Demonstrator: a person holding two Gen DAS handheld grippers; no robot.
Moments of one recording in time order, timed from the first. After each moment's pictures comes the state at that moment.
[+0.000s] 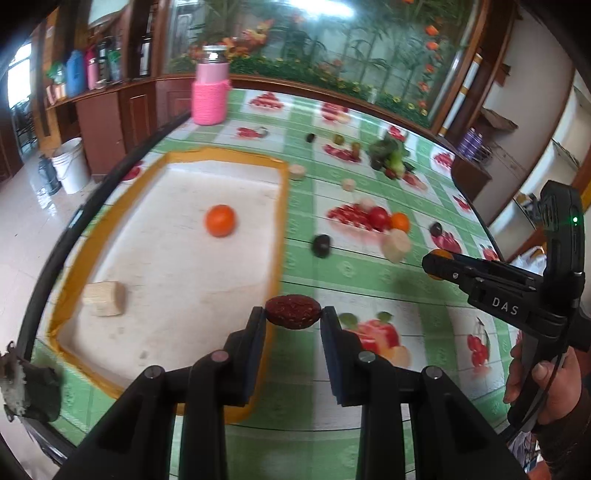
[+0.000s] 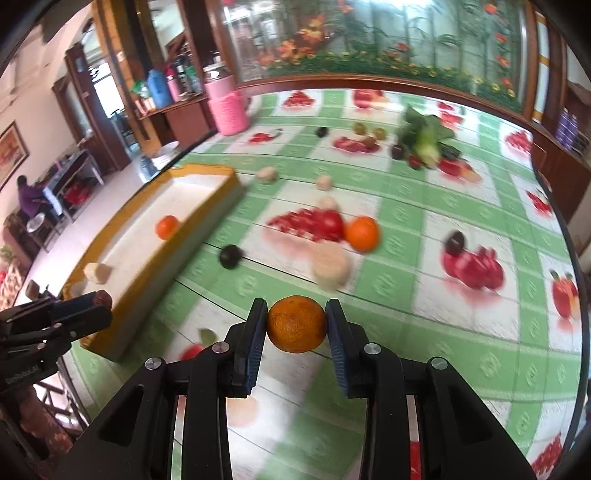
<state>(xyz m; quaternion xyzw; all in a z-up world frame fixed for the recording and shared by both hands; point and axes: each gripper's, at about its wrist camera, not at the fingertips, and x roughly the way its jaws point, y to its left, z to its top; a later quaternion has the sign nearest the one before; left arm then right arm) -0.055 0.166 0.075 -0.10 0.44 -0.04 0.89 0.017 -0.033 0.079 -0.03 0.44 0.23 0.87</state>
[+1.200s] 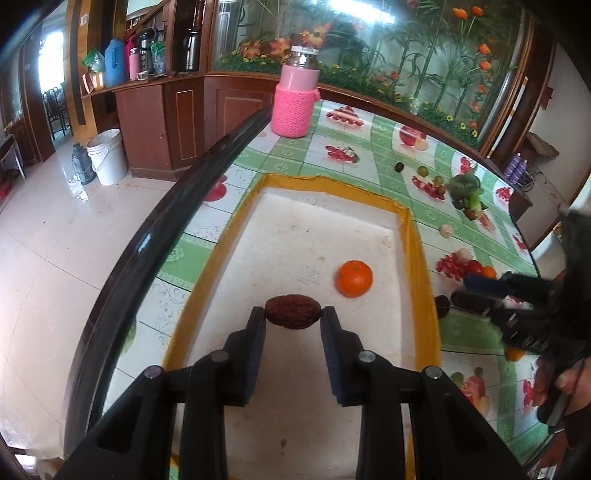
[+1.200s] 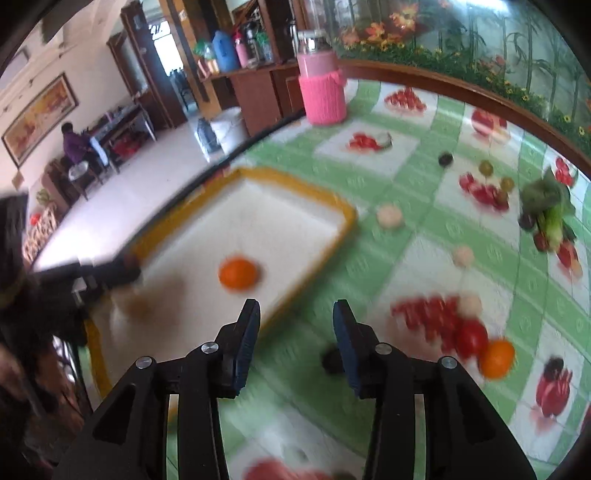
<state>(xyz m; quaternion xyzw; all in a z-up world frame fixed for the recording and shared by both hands) -0.004 0.266 0.066 -0.11 0.44 0.02 0.89 0.065 0.059 0.062 -0.11 0.47 0.32 0.81</state>
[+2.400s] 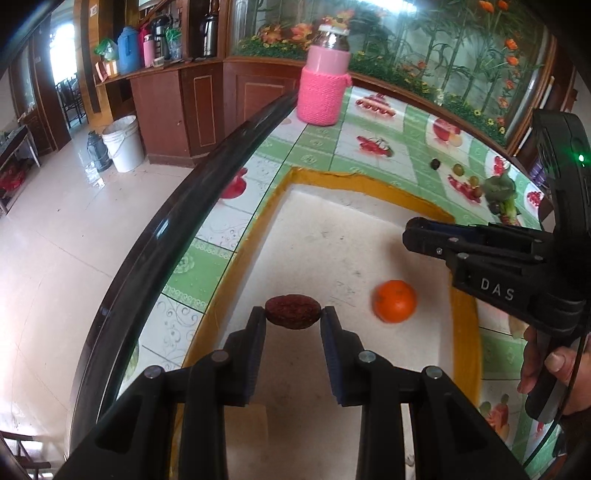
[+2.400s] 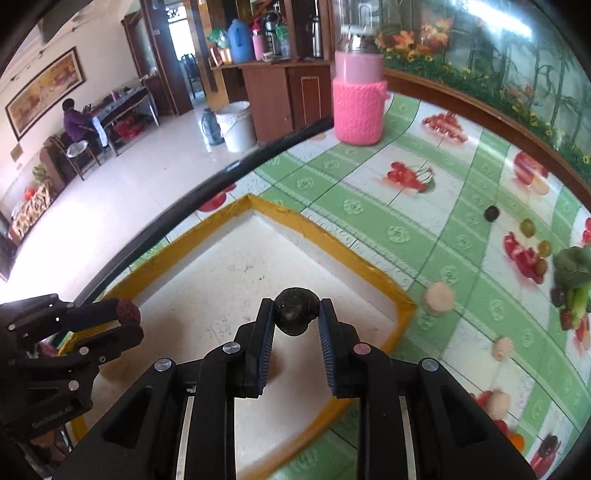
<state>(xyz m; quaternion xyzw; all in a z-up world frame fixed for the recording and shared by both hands) 0.040 0.282 0.041 -0.11 0.47 0.07 0.87 0.138 0.164 0.050 -0.14 0.46 0.34 0.81</state>
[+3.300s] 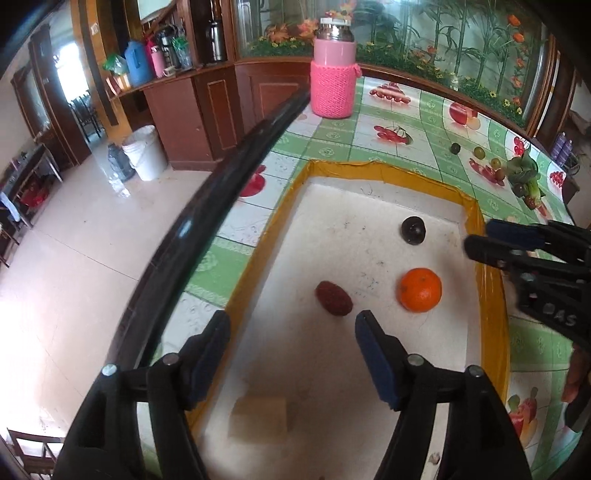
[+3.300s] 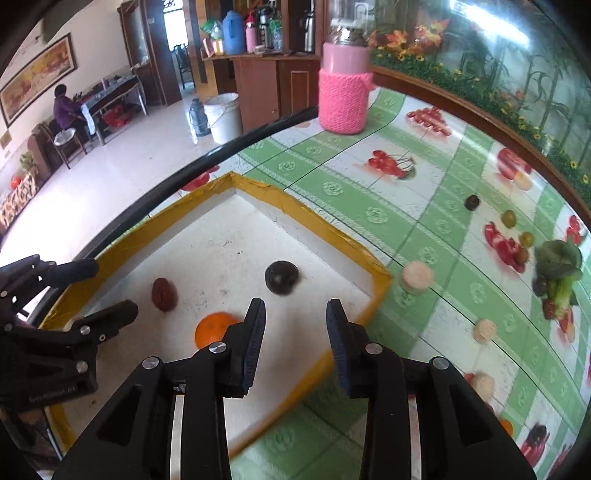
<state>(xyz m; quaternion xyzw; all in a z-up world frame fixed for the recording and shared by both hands) 0.026 0.271 0.047 -0.05 0.48 0.13 0.87 0.107 0.124 0.065 -0.15 0.44 0.31 0.83</state>
